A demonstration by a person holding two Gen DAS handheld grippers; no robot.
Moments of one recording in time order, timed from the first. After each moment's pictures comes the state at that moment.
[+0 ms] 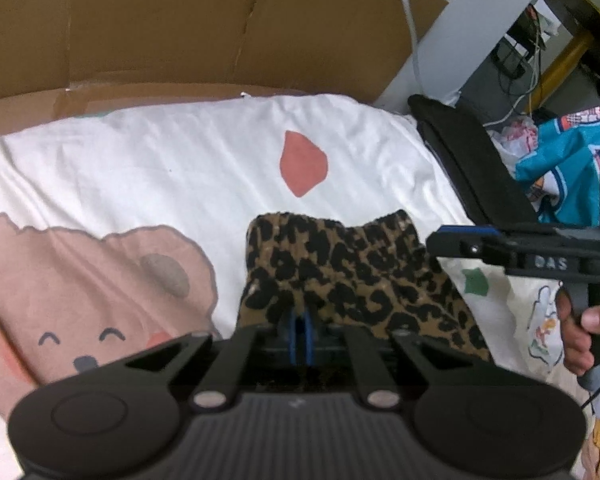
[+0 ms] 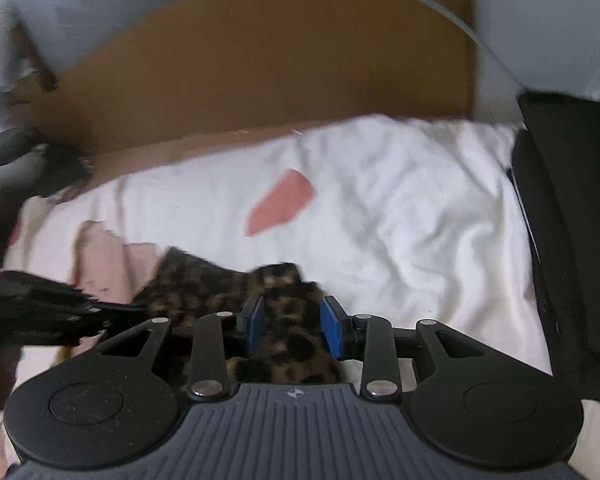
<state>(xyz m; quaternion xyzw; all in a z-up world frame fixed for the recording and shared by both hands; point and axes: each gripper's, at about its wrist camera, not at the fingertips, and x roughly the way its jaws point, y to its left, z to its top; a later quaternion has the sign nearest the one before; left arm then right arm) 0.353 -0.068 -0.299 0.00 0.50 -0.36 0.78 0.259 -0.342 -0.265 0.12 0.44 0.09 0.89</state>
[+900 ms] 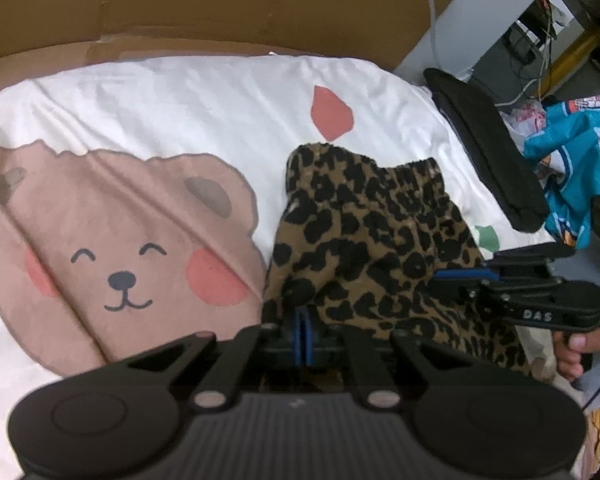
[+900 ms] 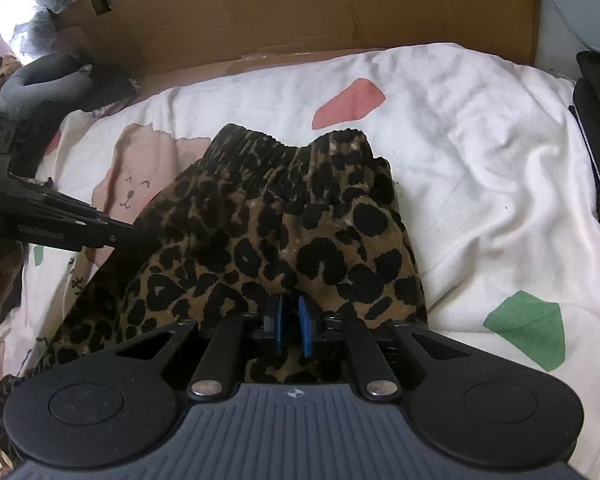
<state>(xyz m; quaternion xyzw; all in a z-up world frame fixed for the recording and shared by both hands) 0.336 -0.036 -0.313 -0.01 0.54 -0.35 0.76 0.222 -0.311 -0.305 0.08 0.49 0.16 0.85</state>
